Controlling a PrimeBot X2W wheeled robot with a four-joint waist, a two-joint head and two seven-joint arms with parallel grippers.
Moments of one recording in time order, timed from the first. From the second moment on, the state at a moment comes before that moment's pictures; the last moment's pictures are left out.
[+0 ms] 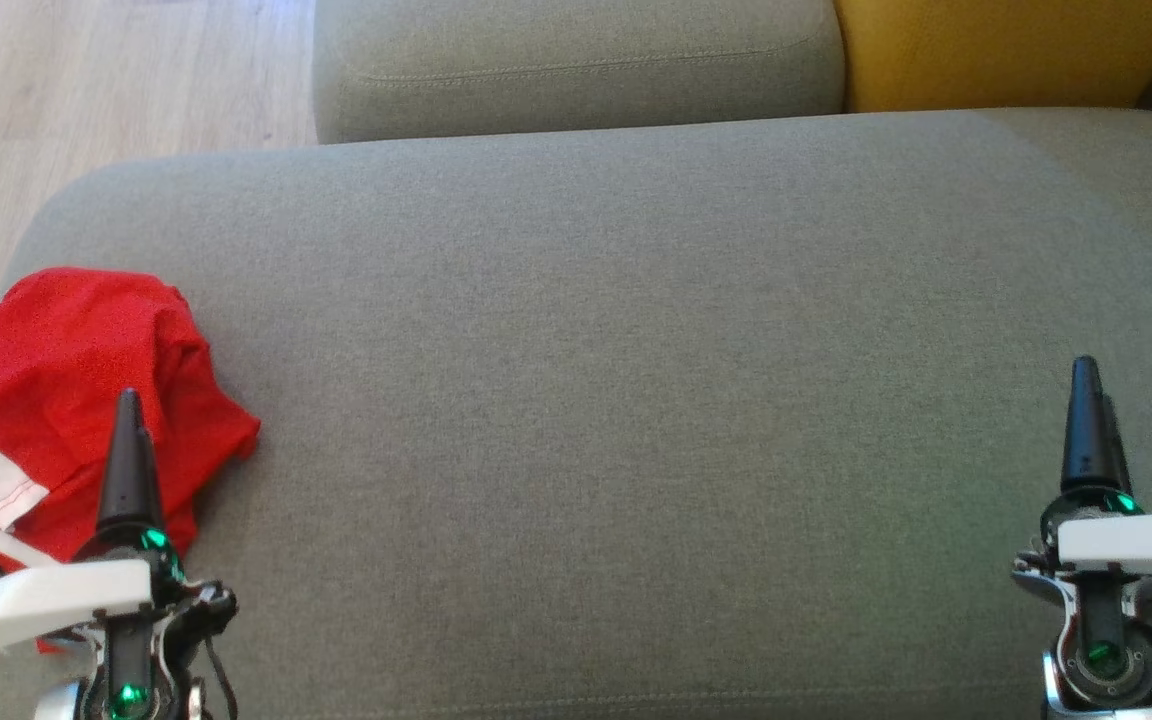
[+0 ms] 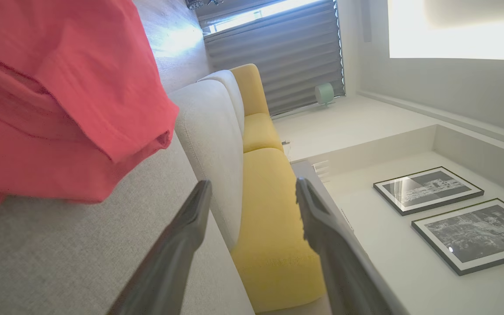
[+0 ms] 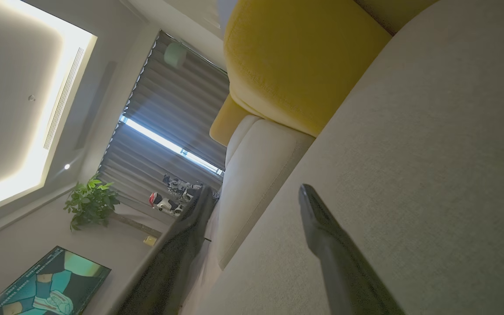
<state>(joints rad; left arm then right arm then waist) -0.03 0.03 0.12 0.16 -1.34 -0.12 -0.04 -0.05 -0.04 -0.12 0.18 1.04 0.13 -0.03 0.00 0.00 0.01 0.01</state>
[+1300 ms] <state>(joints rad) -0.07 0.03 -0.12 -0.02 -0.61 -0.02 -0.15 -0.10 -0.10 -0.01 0.00 0.31 0.13 -0.14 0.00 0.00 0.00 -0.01</state>
